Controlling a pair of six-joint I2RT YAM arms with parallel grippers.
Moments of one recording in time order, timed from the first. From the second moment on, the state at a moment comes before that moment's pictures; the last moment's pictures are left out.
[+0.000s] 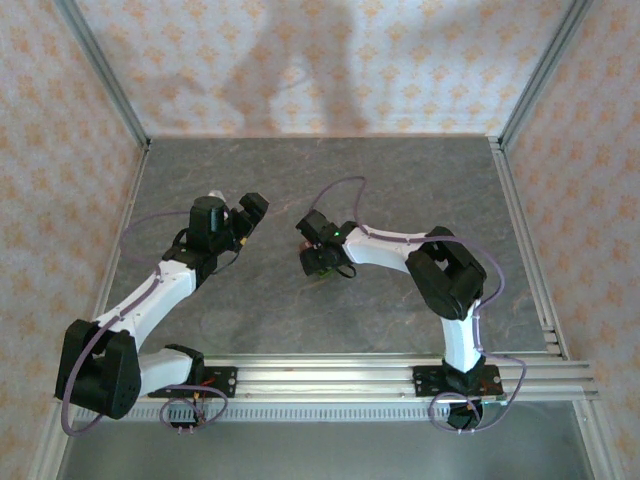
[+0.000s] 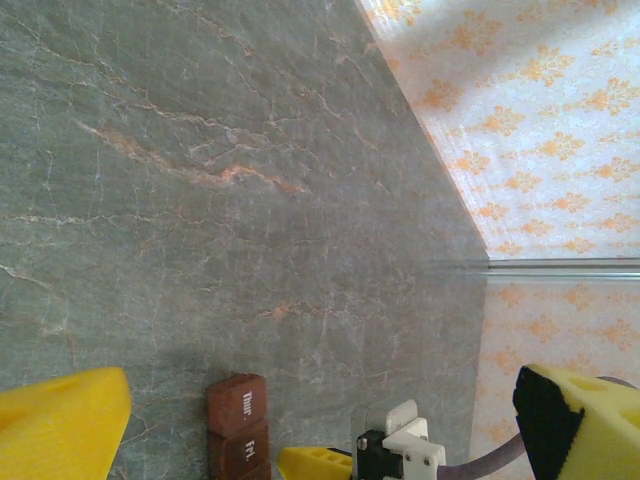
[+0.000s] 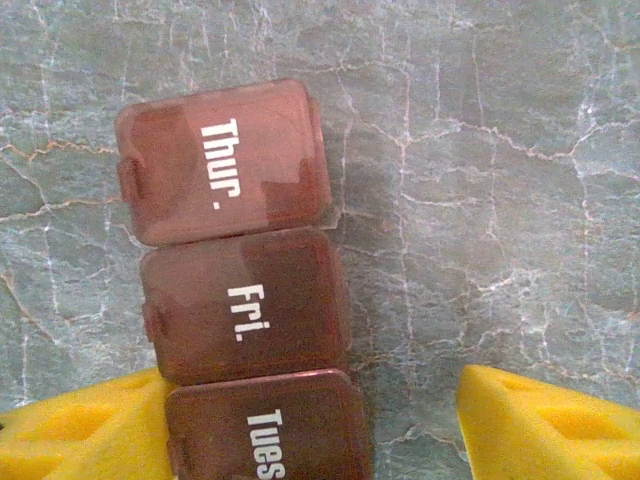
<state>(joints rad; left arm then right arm) -0.21 1.19 0.70 -0.03 0.16 -1.12 0.83 1.95 1.30 -0.52 0.12 0.41</state>
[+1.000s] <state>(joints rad) -0.21 1.19 0.70 -0.03 0.17 -1.13 0.83 1.96 1.32 -0.53 0.07 0.40</state>
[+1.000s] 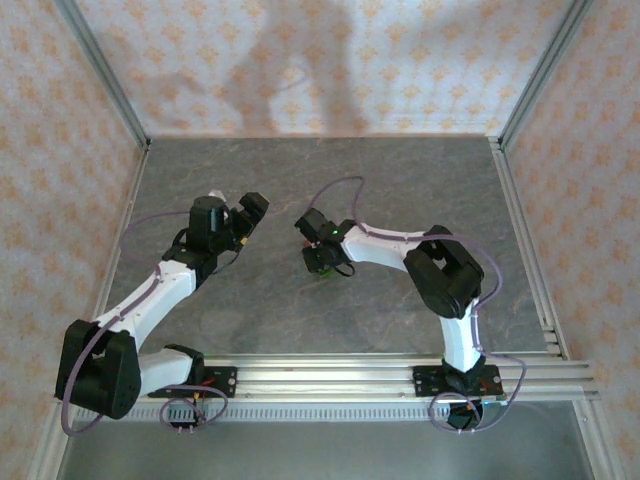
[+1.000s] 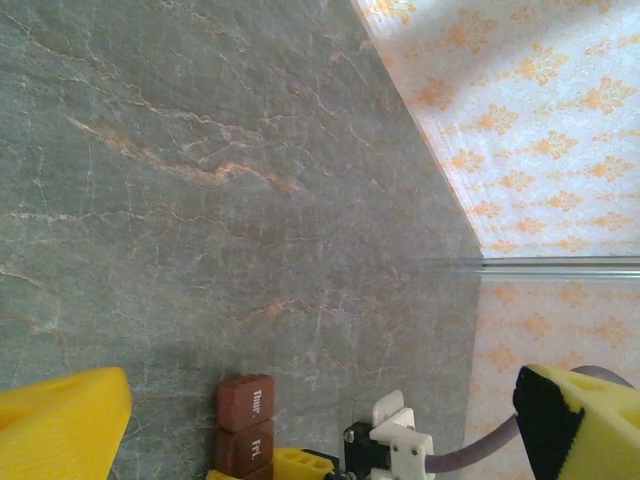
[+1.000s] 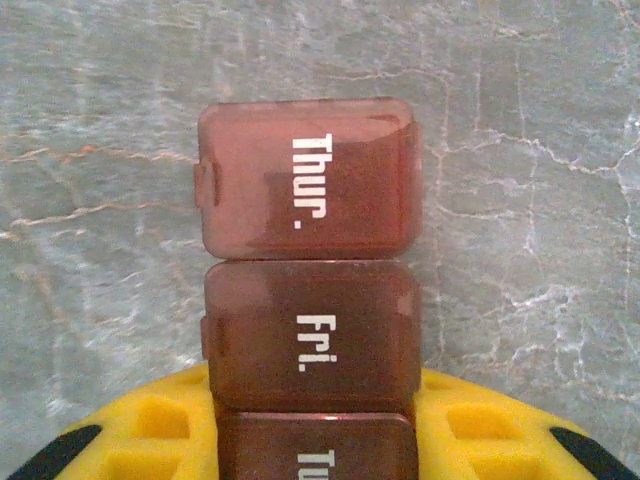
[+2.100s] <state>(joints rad) -0.37 1.19 0.70 0.11 0.22 -1.31 0.83 1.80 1.34 -0.42 -0.17 0.49</state>
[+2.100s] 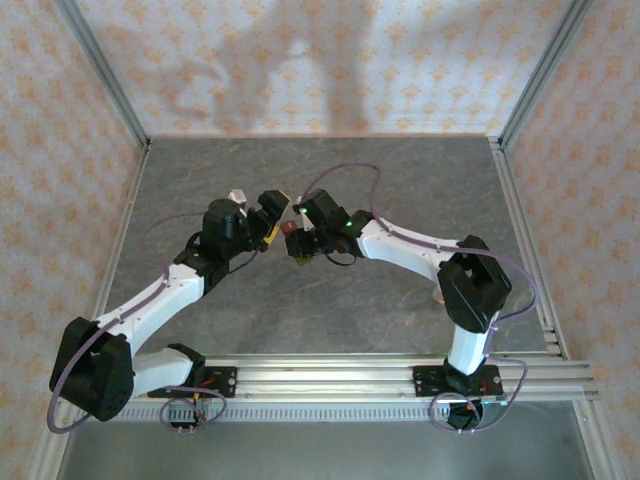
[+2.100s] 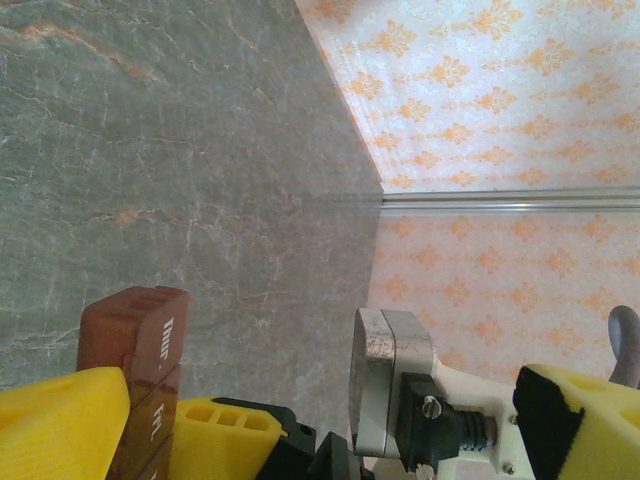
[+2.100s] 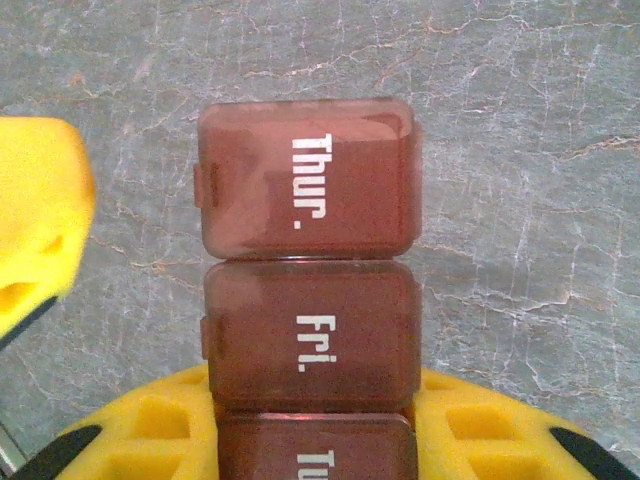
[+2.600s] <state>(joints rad) -0.38 1.22 0.70 0.13 0.21 -1.31 0.83 1.79 1.34 -0.40 -0.18 0.51</state>
